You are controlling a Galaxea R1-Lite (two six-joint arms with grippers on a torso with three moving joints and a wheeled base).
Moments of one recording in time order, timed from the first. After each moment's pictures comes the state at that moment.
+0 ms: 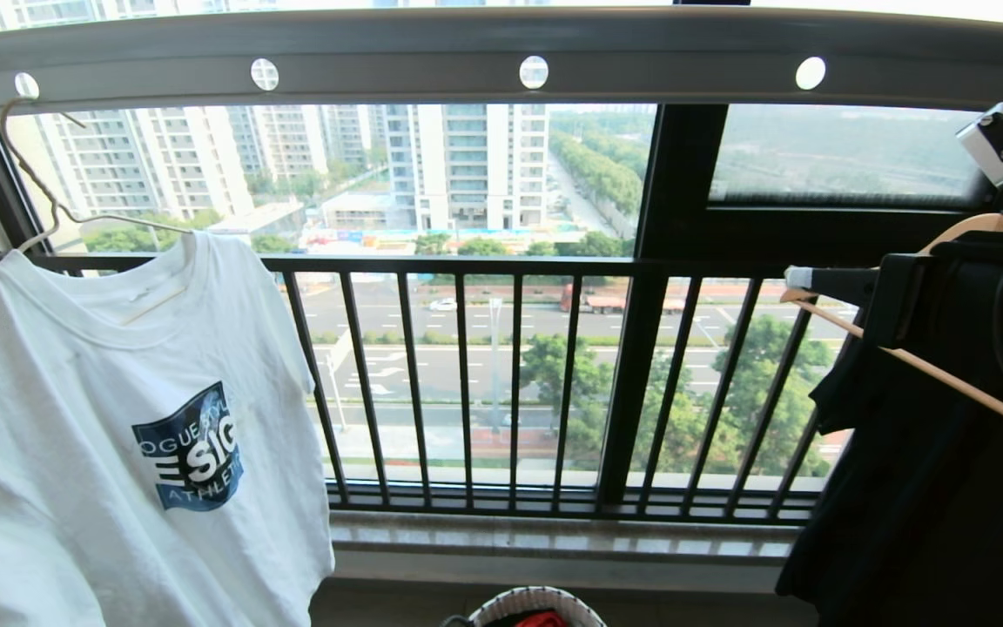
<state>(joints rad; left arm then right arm) 0.53 0.89 -1.39 1.01 -0.45 -0.13 0.28 1.32 -0.98 -0.16 0.13 0.13</state>
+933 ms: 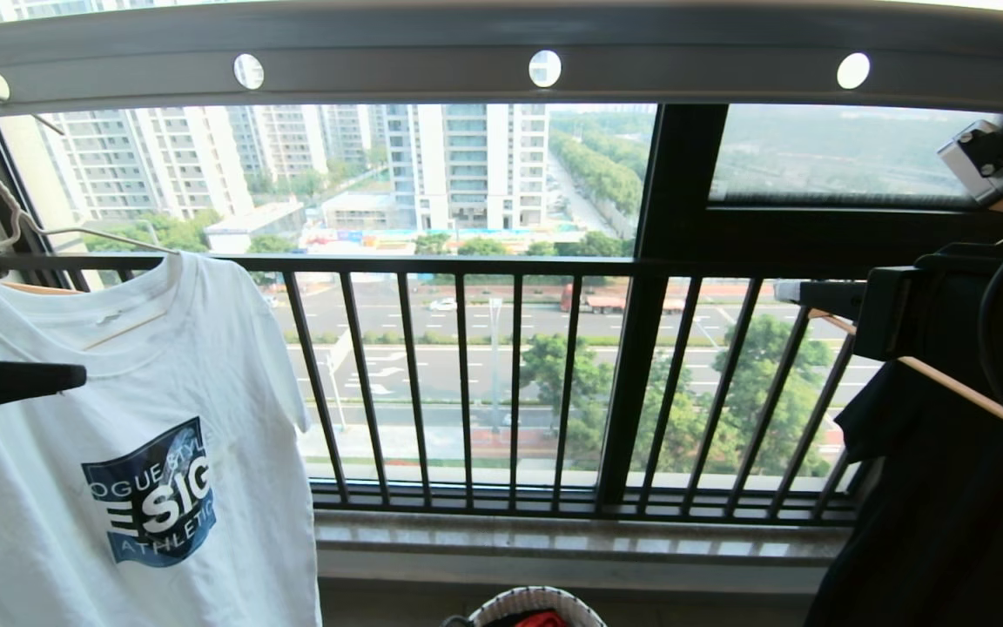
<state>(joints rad) -0.02 1.02 -1.20 0.61 -0.44 -0.12 0.28 1.33 -0.97 -0.16 0.16 0.12</state>
